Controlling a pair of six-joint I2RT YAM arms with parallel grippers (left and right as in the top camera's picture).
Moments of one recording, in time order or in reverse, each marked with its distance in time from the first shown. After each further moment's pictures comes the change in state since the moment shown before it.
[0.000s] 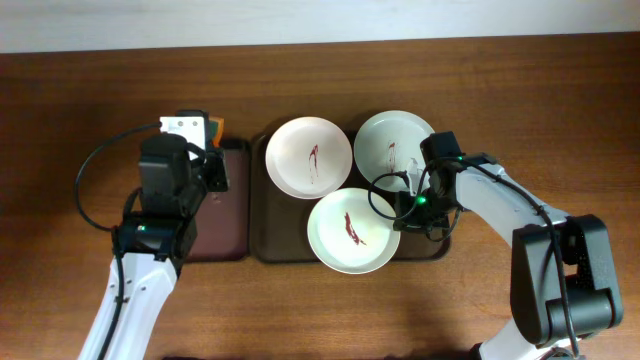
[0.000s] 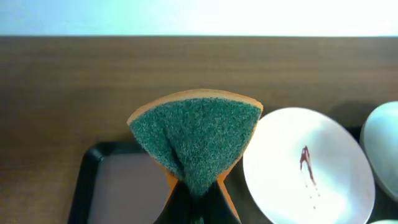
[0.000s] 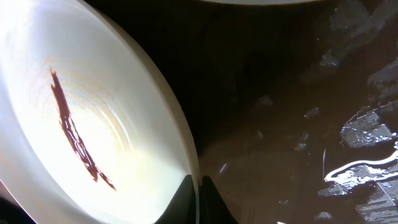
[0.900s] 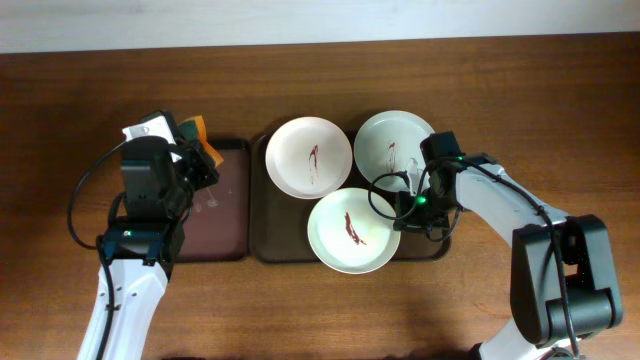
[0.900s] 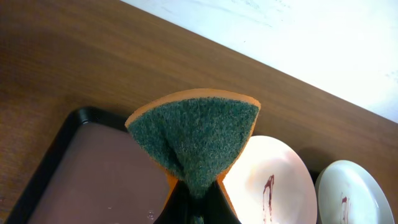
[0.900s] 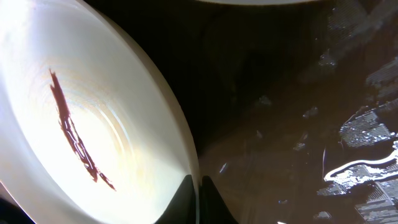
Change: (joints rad) left arm 0.070 -0.027 0.000 -0.030 0.053 -0.353; right arm 0.000 0.000 0.000 0.000 0.002 0.002
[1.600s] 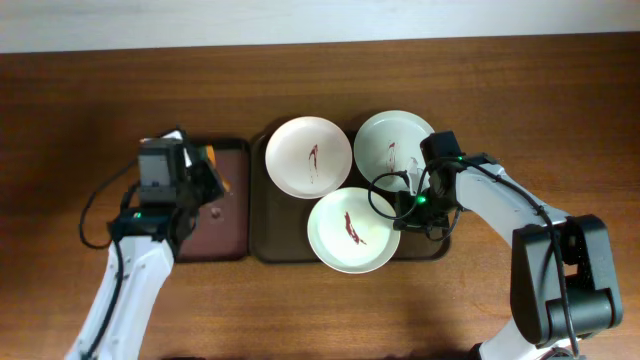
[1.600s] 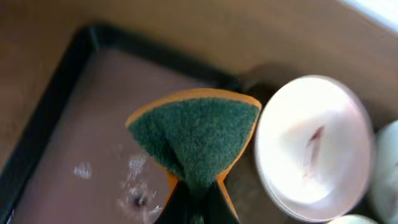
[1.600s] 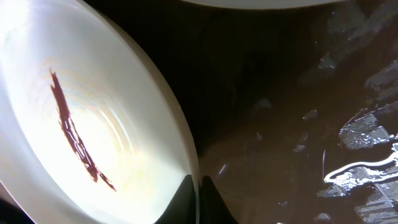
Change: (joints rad) left arm 0.001 0.110 0.004 -0.158 0.001 -0.003; right arm 0.000 0.000 0.000 0.004 0.000 0.000
